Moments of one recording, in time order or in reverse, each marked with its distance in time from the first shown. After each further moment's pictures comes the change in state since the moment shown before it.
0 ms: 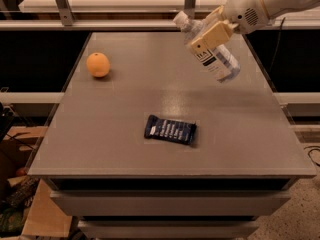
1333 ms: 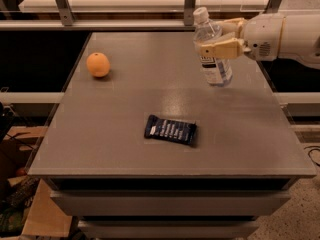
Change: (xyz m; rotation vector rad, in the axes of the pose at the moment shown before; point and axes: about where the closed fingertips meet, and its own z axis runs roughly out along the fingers) arm 0.011 0.002 -0.023 0.196 -0.409 -0.032
